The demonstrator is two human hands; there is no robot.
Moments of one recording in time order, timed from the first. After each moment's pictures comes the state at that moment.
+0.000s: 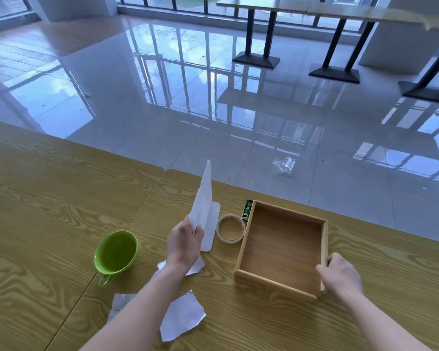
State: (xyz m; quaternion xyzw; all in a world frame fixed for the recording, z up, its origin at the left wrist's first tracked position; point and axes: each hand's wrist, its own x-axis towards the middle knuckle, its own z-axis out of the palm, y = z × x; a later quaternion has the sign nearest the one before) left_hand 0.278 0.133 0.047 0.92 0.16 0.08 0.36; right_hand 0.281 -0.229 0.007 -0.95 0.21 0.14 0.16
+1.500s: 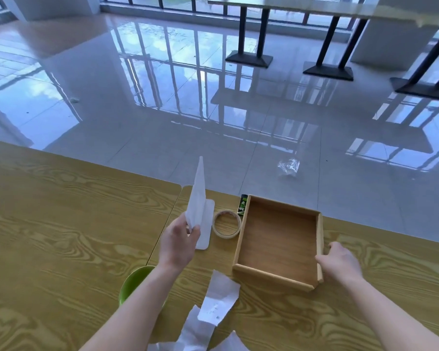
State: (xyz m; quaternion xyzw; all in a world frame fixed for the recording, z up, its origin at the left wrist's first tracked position) left_hand 0.344 0.256 0.050 0.92 0.11 0.06 0.38; right_hand 0.357 -0.114 0.015 -0.94 0.26 0.16 0.17
